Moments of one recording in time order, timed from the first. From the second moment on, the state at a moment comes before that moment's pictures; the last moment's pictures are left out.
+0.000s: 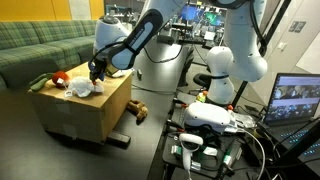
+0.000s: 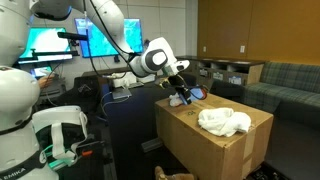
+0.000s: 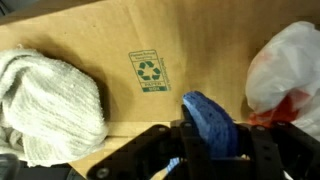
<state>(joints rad) 0.95 0.48 -0.76 -2.15 -0.04 2.83 0.41</state>
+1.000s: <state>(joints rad) 0.69 0.50 -0.54 -1.98 -0.31 2.83 0.52</state>
